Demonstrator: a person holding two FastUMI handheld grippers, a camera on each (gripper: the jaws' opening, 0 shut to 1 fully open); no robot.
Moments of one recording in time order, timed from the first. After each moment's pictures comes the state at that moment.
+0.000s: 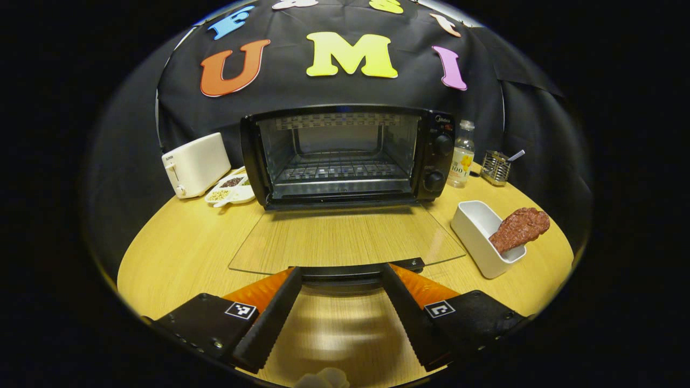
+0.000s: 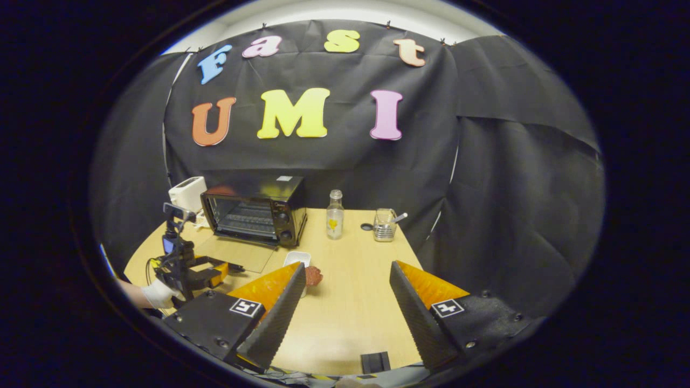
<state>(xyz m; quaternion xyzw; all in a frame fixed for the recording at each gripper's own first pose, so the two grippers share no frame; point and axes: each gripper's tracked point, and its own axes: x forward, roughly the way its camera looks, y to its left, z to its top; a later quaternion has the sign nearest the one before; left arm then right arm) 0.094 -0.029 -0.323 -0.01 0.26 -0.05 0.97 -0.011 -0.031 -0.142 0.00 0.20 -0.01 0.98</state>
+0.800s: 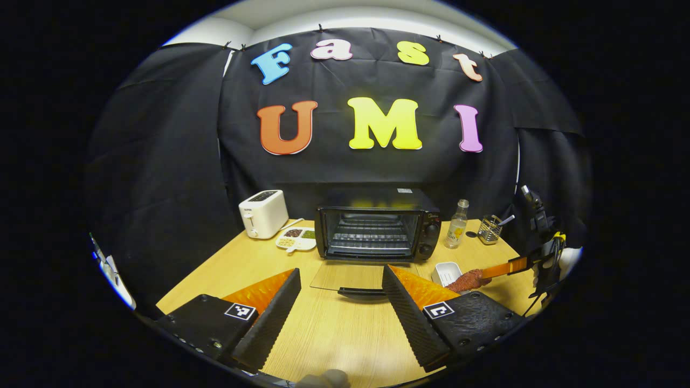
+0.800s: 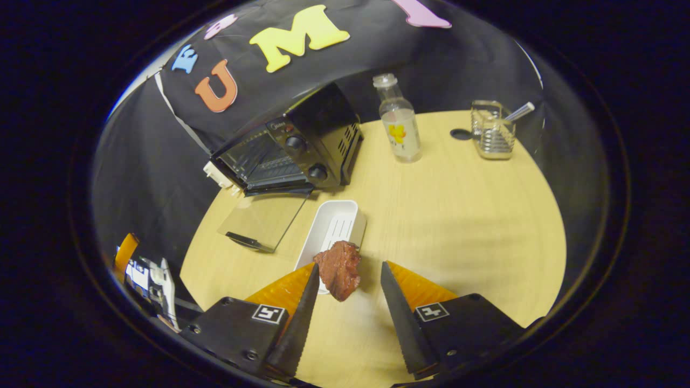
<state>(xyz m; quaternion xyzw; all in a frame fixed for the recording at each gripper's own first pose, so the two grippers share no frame) -0.019 0.004 -0.129 -0.02 0.16 0.07 0.98 0.136 0.028 -0.328 0.15 0.44 0.22 0.86</state>
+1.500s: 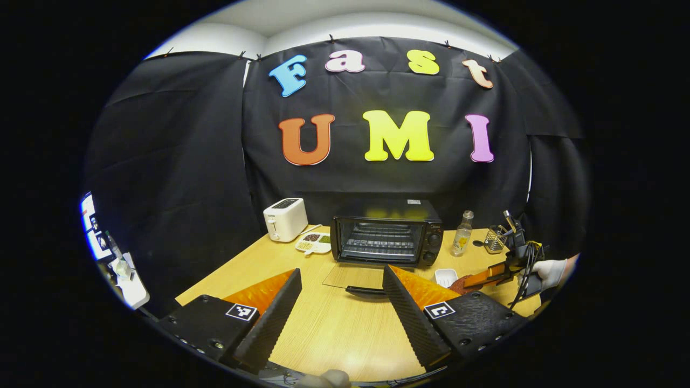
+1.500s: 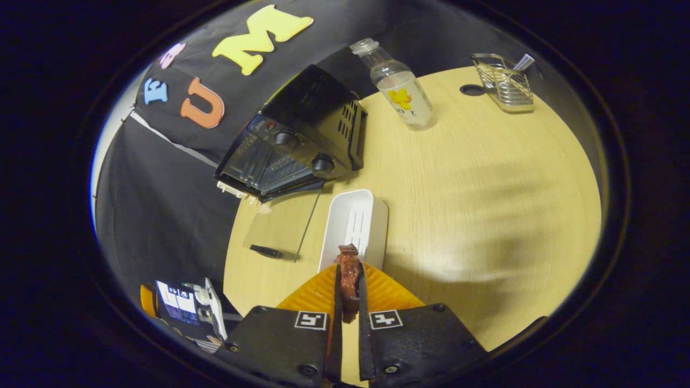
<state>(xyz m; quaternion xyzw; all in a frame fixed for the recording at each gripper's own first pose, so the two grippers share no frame) -0.061 -0.004 -0.101 -0.02 0.15 0.12 0.98 0.144 0.056 -0.322 0.24 0.48 0.23 0.81</state>
